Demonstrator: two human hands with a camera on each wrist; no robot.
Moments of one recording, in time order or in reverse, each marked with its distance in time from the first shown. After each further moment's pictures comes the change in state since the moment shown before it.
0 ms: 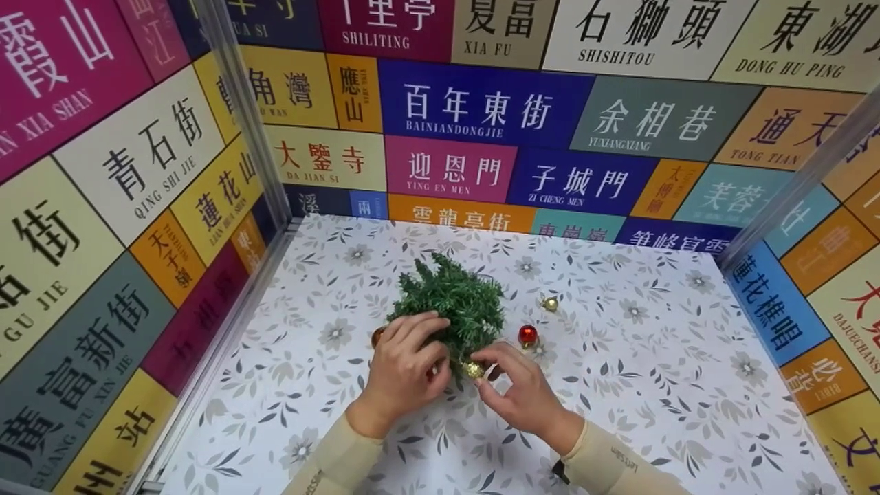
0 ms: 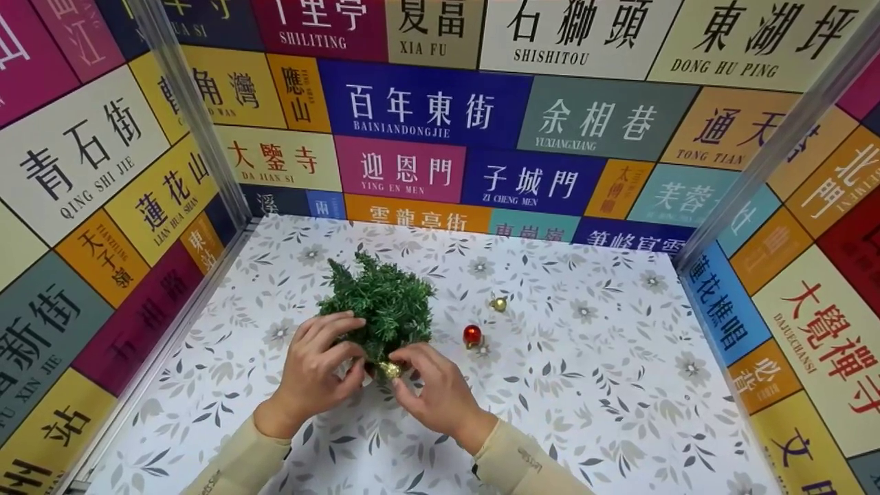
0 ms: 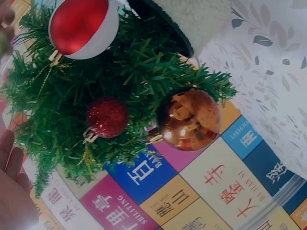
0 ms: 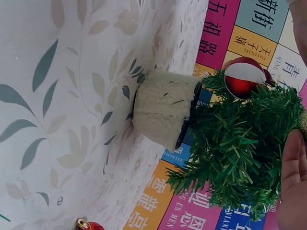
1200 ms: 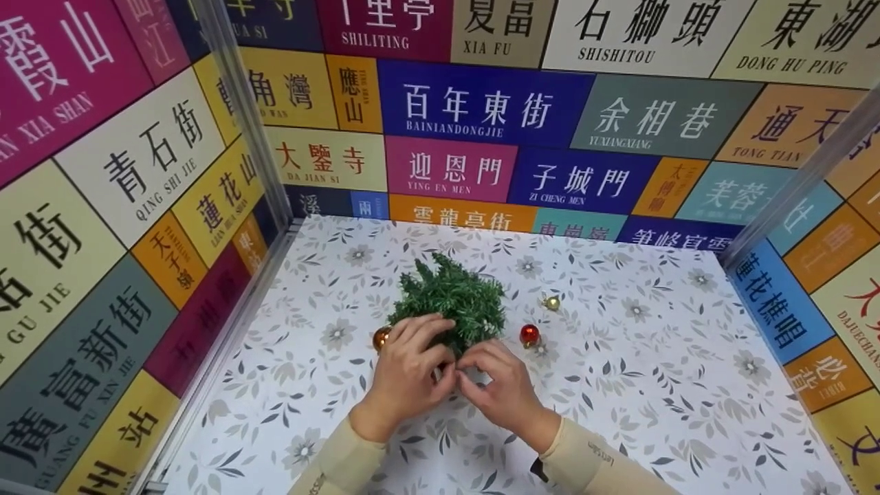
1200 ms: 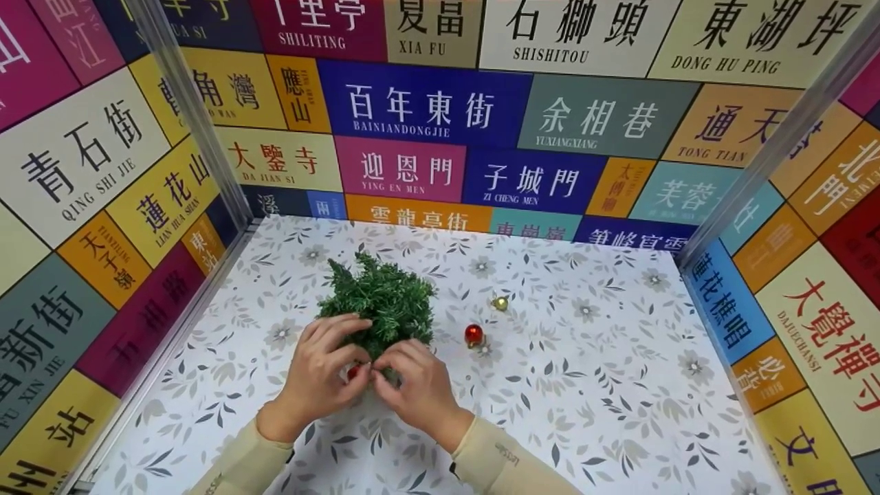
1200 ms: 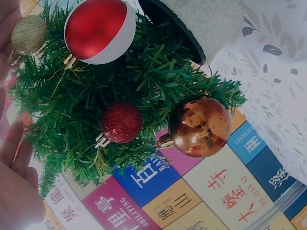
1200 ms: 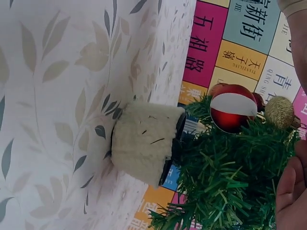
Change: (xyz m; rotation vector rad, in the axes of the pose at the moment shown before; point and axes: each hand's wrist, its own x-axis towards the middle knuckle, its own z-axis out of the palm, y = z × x) left_hand -0.002 0.004 0.003 -0.058 -0.067 -0.052; right_hand 0.019 -0.007 0.027 -0.125 0.146 -0.095
